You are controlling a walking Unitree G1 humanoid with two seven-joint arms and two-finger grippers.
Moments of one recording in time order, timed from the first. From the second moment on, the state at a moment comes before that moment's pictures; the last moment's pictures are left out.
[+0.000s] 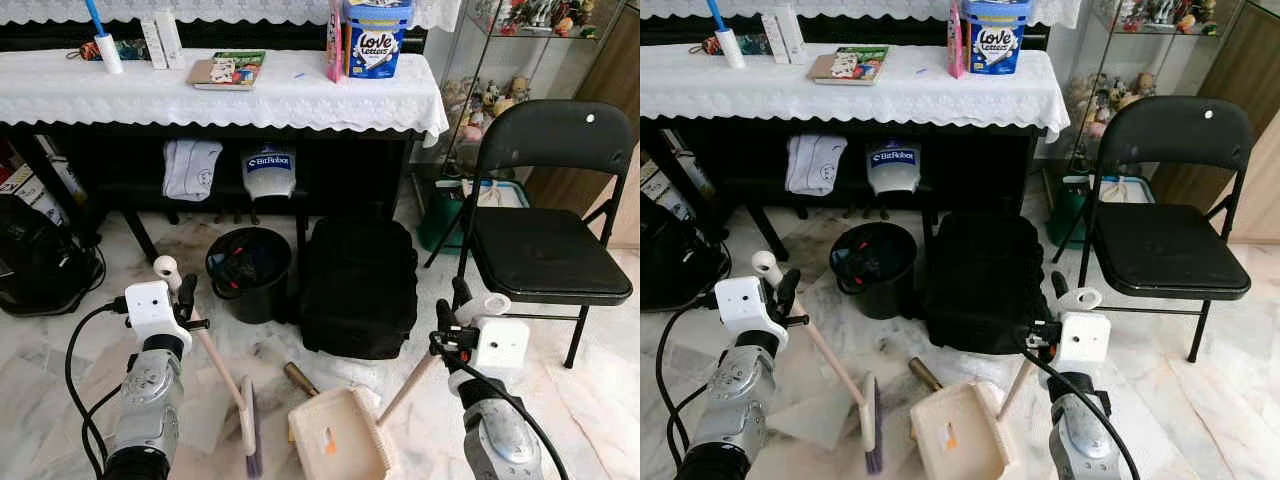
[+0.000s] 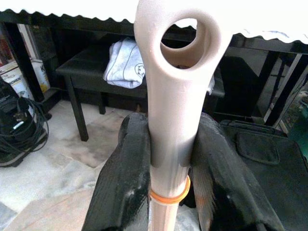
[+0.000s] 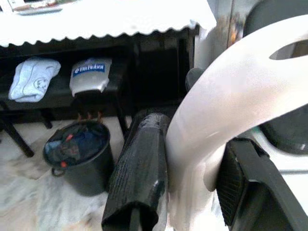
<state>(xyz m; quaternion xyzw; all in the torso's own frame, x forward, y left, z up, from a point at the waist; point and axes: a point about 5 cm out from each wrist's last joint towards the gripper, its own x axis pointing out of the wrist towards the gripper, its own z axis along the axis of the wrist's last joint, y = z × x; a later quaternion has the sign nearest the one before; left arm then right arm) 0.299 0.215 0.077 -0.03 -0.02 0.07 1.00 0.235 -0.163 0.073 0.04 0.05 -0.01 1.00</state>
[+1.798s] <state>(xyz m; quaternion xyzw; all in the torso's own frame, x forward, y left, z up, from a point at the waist) 0.302 0.217 0.077 -0.02 -0.02 0.07 1.00 0.193 -0.173 0.064 0.02 0.23 0.40 0.89</state>
